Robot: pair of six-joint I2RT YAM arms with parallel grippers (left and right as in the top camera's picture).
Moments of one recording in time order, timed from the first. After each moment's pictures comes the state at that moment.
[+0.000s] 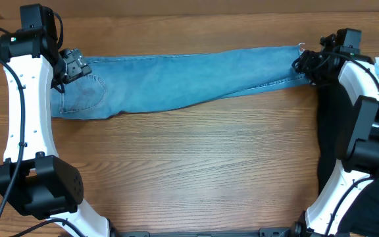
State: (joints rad) left arm 0.18 1.87 1.88 -1.26 -0.17 -0.39; right arm -0.25 2.18 1.62 -0.52 -0.34 0.25
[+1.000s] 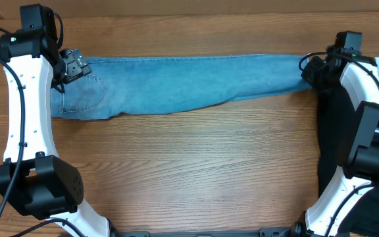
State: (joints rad) left arm 0.18 1.87 1.88 -1.26 -0.17 -0.39; right arm -0.25 2.11 1.58 -0.64 -0.18 0.42
